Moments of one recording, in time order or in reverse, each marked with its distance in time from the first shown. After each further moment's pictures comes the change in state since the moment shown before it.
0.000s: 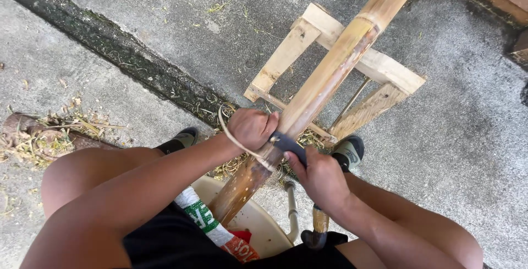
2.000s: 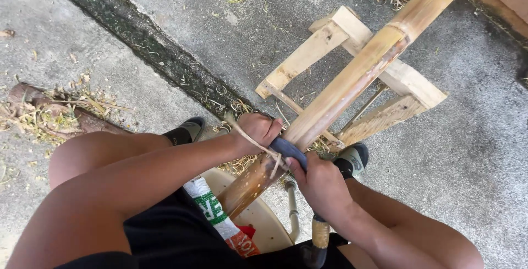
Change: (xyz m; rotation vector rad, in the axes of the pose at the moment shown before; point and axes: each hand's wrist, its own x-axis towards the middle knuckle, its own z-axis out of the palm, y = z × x) left_hand -0.031 -0.018 0.015 -0.197 -0.028 -0.081; right_hand 0.001 -0.022 0.012 -0.086 -0.103 0.007
